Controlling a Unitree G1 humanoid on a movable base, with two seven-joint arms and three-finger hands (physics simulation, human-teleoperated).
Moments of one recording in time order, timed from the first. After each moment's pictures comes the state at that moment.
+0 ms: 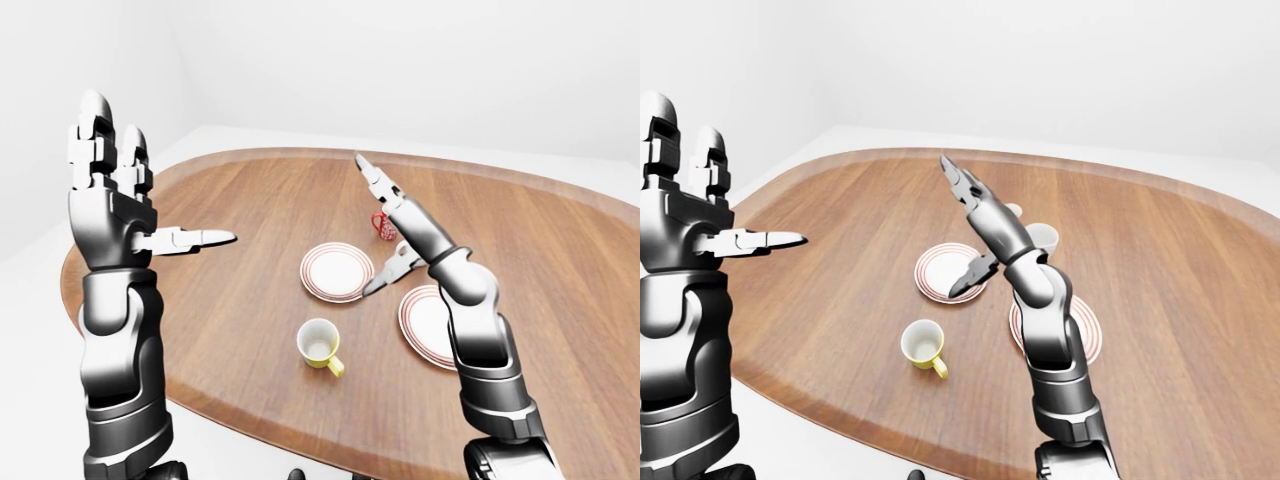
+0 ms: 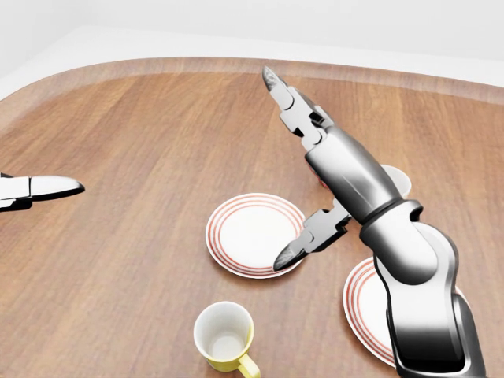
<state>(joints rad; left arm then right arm) -0.35 0.28 0.30 -0.33 -0.24 0.09 -0.03 -0.43 -0.13 0.00 -0.23 -0.53 0.09 0.48</state>
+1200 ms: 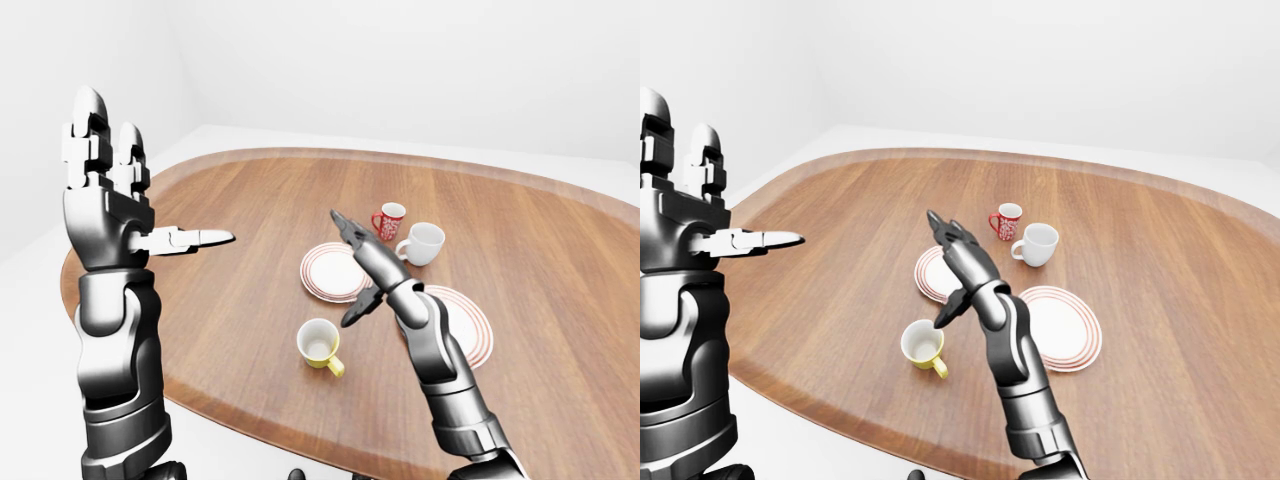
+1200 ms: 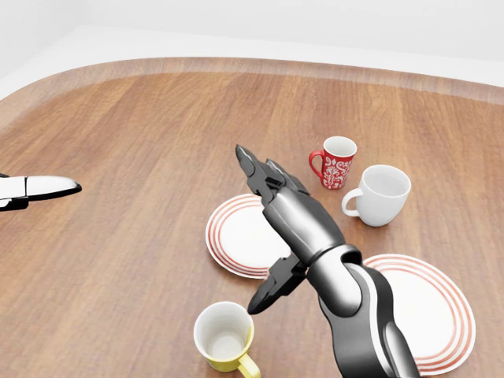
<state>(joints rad) -0.35 0.28 0.31 -0.34 -0.24 0.09 -0.03 -0.34 0.00 0.12 -0.02 -0.76 0.09 0.38</state>
